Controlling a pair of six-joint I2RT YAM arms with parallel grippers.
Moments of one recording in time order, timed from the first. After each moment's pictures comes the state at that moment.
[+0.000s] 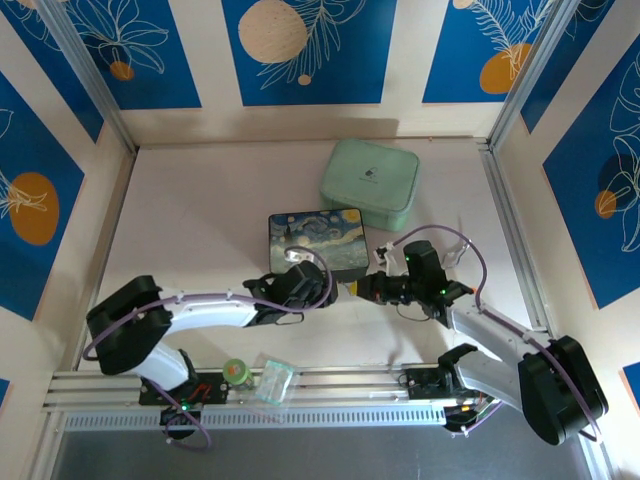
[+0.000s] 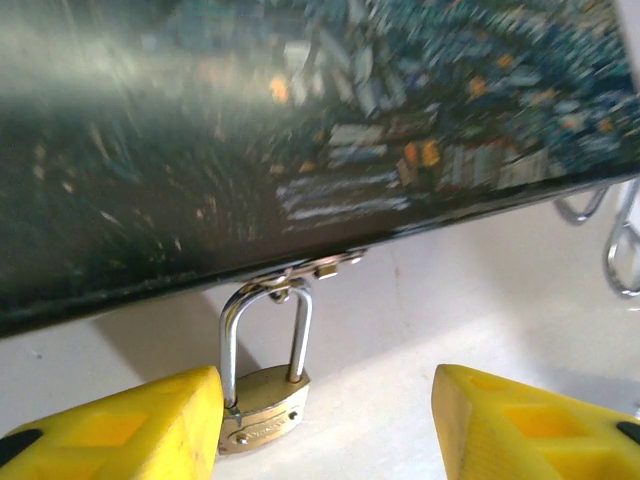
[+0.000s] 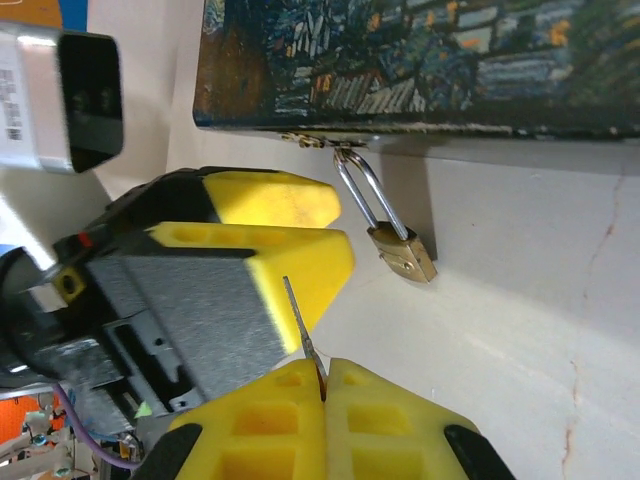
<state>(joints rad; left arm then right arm) -1.06 1.53 0.74 -0.02 -0.18 -0.94 0.44 1.03 0.38 -0.06 -0.73 0.72</state>
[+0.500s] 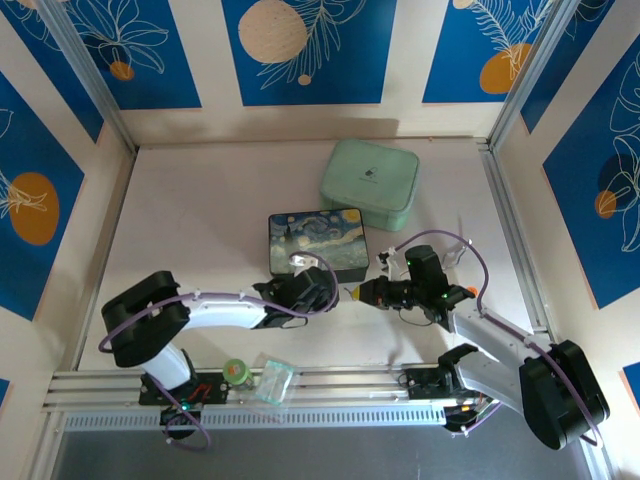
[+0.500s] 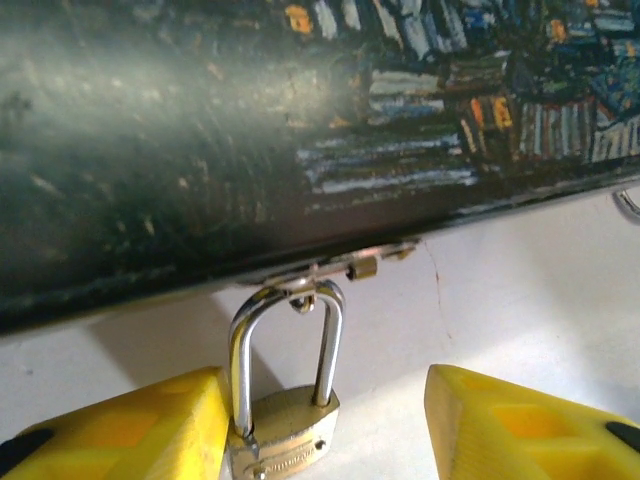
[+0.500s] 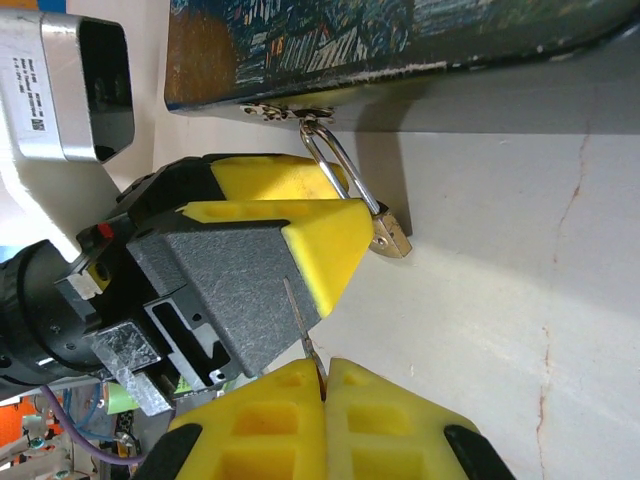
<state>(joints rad) -1.08 1.60 0.74 0.03 -0.25 -0.94 0.43 1.01 0.35 -0.07 -0.72 0.72</state>
